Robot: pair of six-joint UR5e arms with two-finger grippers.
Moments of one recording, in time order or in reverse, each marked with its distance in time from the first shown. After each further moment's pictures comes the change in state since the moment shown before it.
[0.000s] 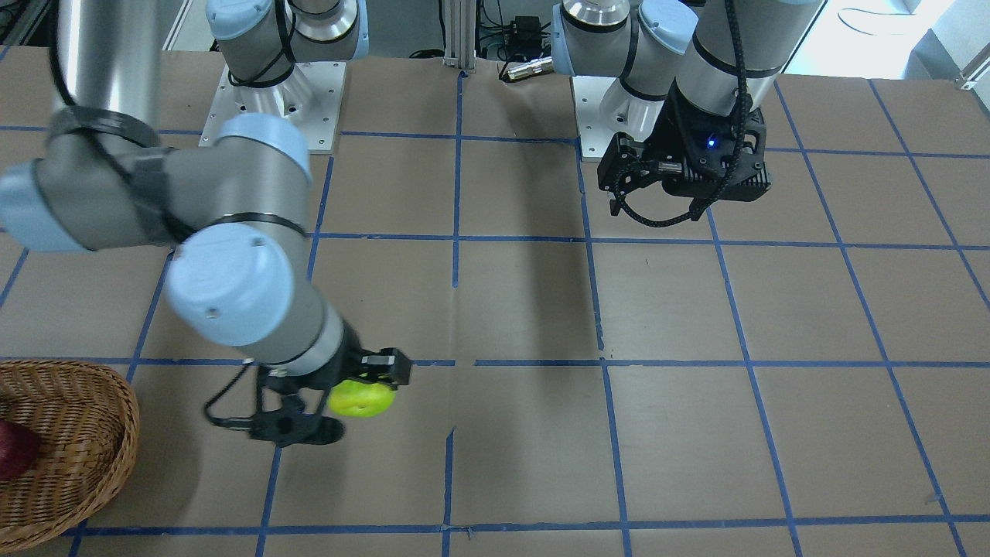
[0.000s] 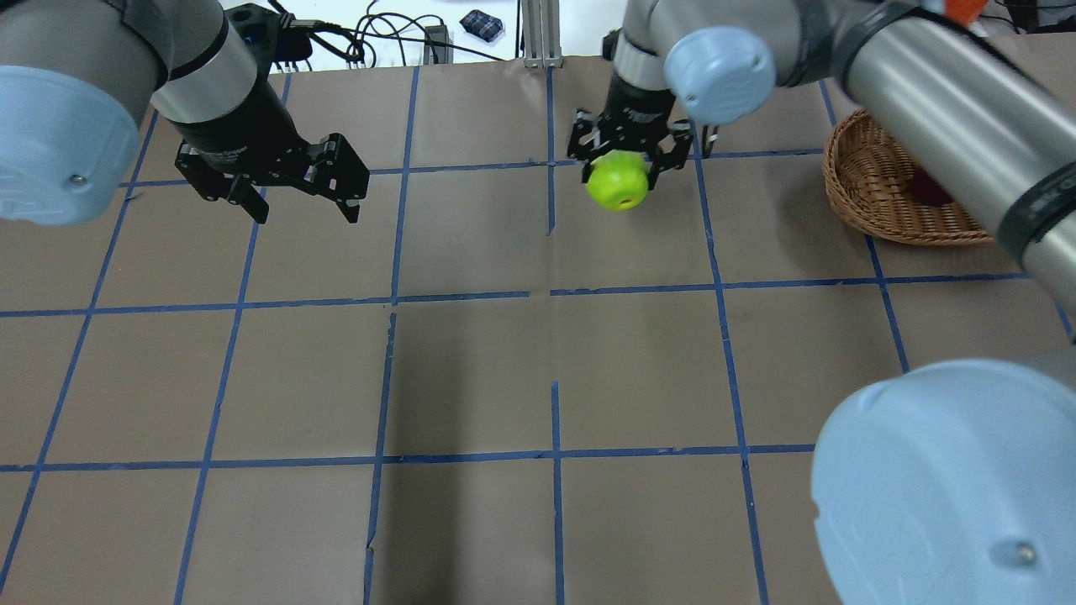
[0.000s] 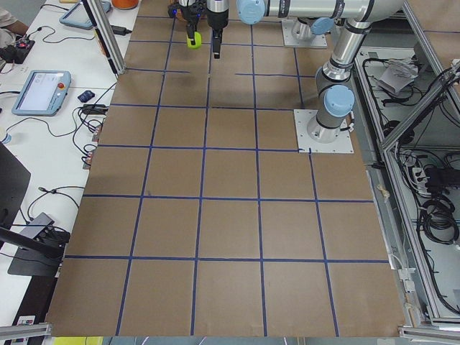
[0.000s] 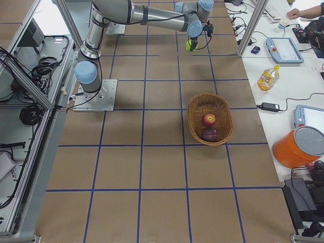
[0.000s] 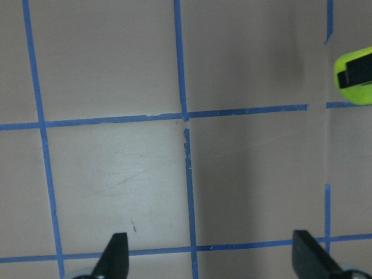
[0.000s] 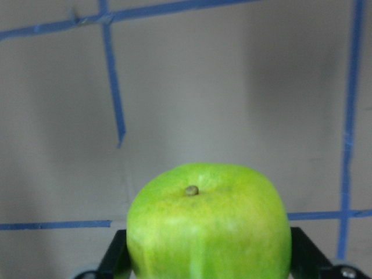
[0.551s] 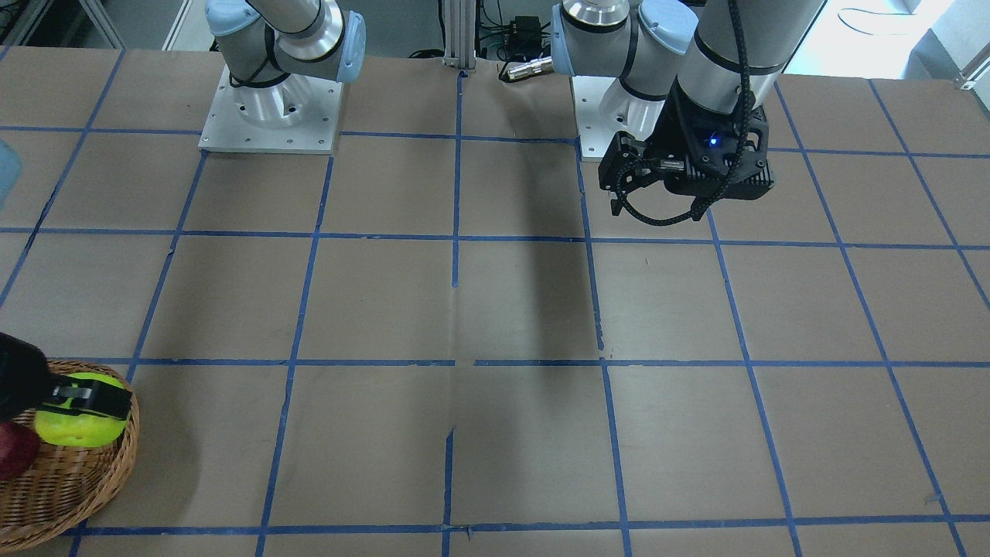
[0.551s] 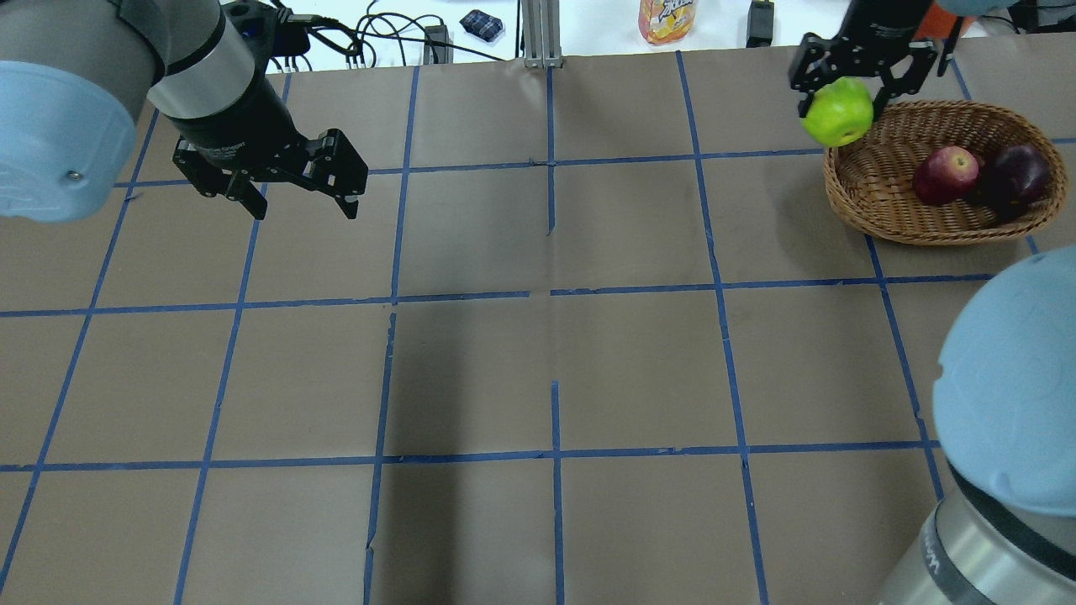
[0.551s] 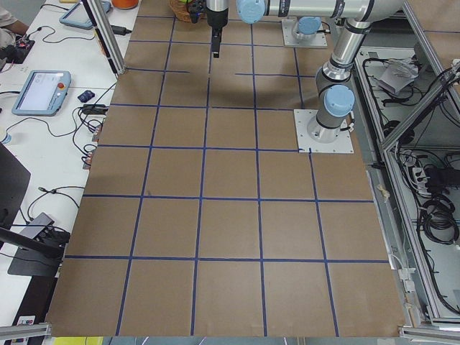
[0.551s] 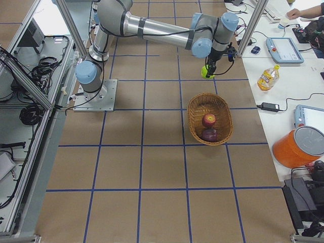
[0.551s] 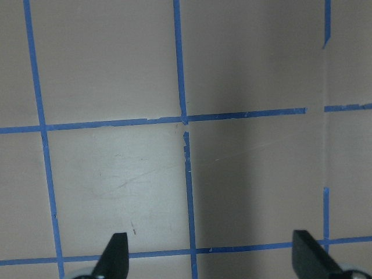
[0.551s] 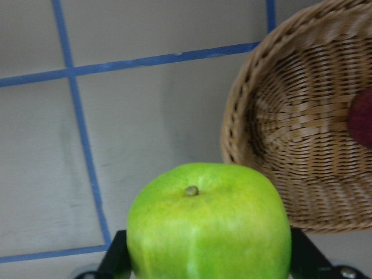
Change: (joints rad) left arm 0.001 -0.001 0.006 0.001 -0.001 0.000; right arm -0.325 0.016 -0.080 0.078 -0.186 -0.351
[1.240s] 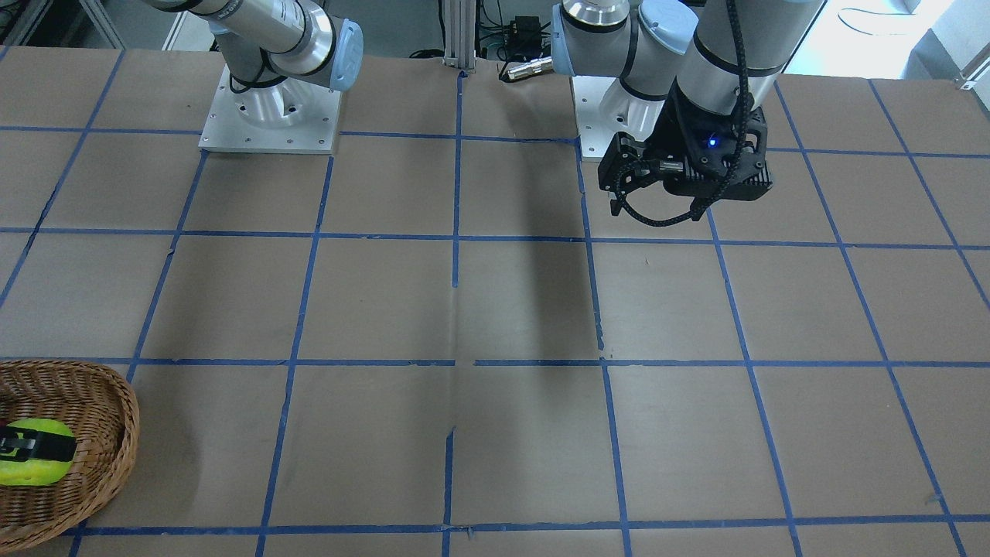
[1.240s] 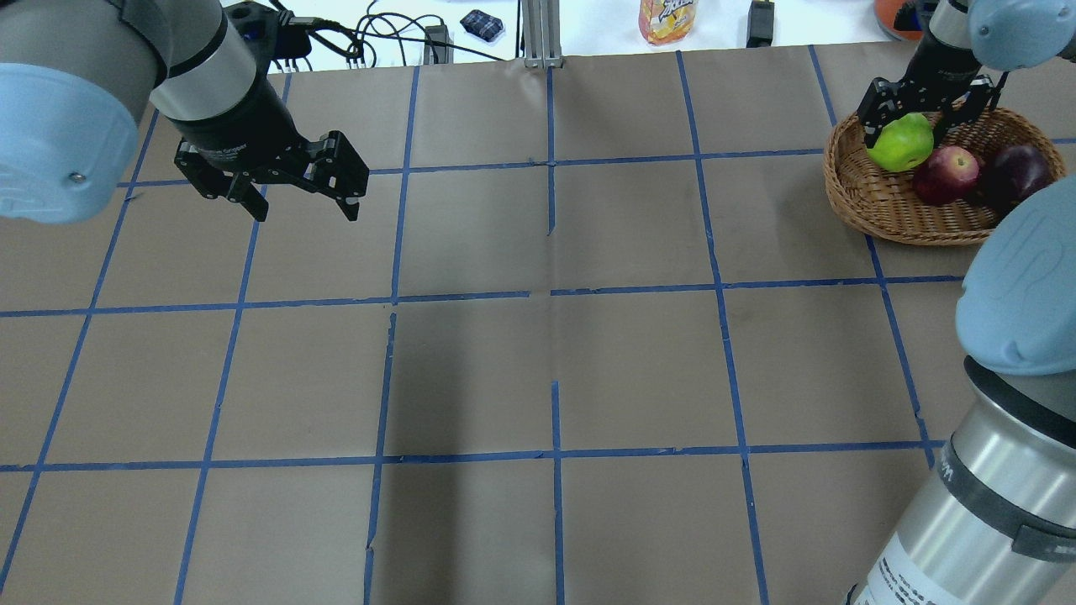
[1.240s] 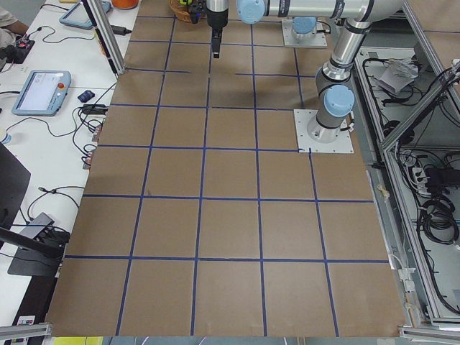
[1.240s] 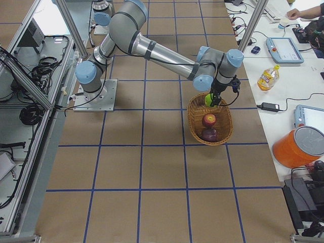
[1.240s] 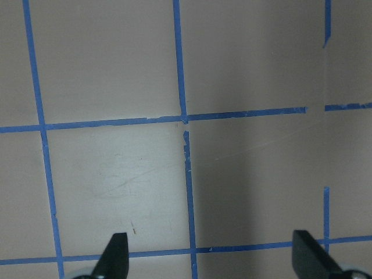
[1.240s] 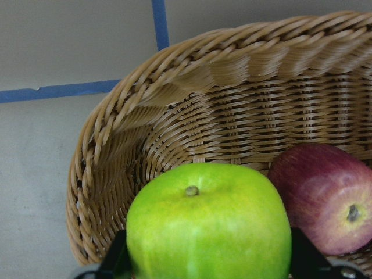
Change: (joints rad) left arm -0.001 0.000 -0.004 0.000 0.000 0.000; right arm -0.093 0.142 0.003 -0.154 -0.044 -0.115
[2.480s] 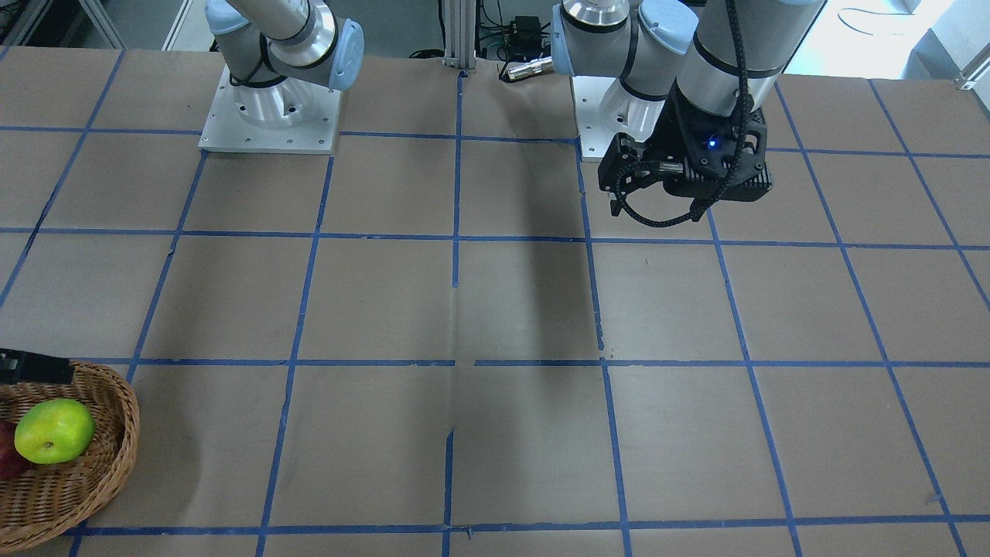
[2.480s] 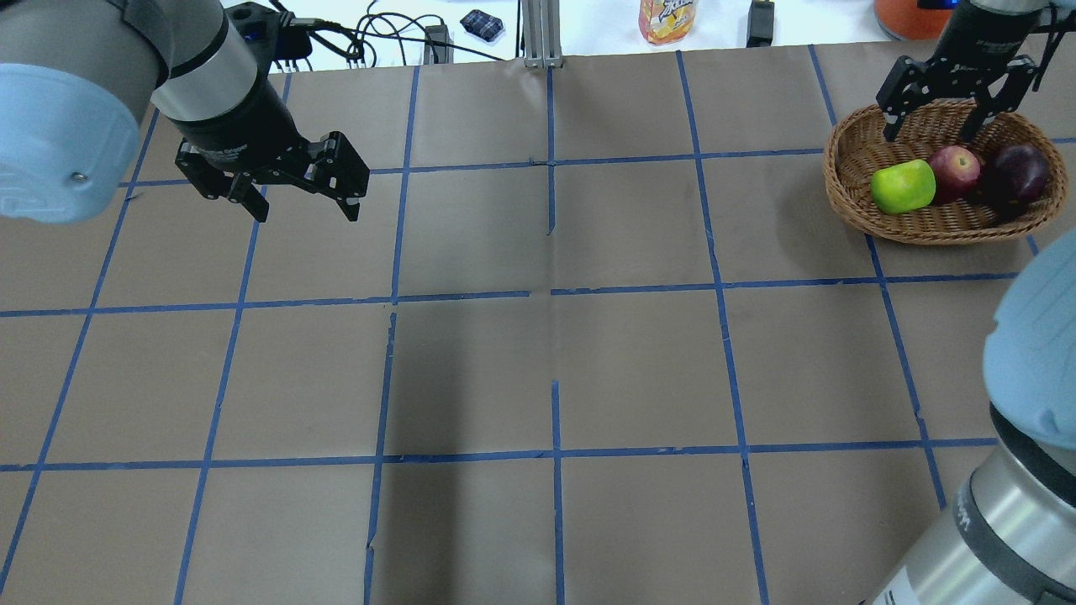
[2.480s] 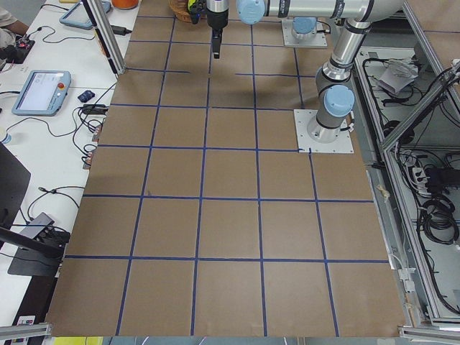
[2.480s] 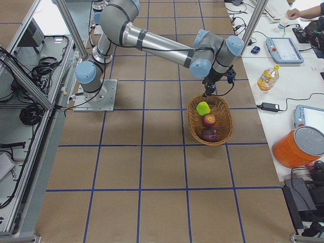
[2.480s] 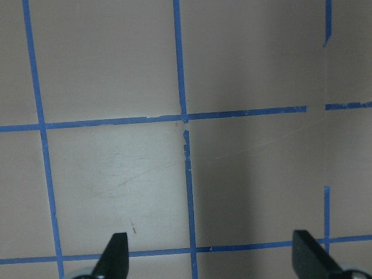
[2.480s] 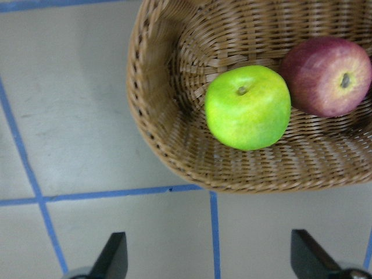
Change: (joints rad) left arm 0.001 0.001 -0.001 0.000 0.000 0.000; right arm 0.020 -0.173 -0.023 0.321 0.012 0.009
